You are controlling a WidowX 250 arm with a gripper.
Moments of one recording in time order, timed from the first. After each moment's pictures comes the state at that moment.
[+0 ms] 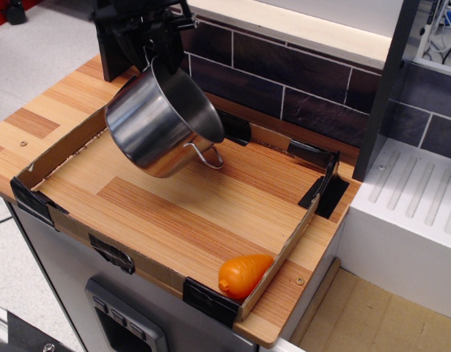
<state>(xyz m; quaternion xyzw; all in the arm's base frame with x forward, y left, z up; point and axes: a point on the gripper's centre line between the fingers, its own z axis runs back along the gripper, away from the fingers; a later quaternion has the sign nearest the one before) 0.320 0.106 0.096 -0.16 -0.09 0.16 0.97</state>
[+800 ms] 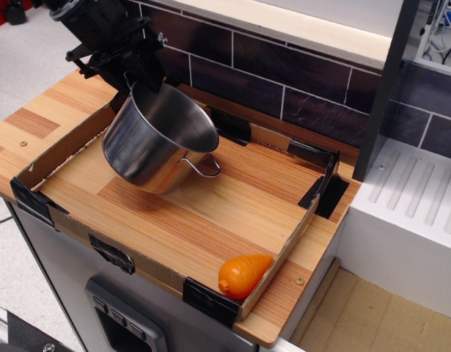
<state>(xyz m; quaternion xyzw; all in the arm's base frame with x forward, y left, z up) 0.308 0.106 0.072 -0.21 -0.14 0.15 0.96</state>
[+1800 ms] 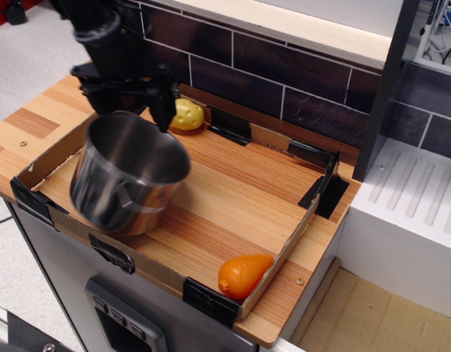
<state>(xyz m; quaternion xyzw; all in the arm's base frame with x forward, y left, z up) 0.285 0.101 0.064 -0.08 -0.09 0.10 0.99</state>
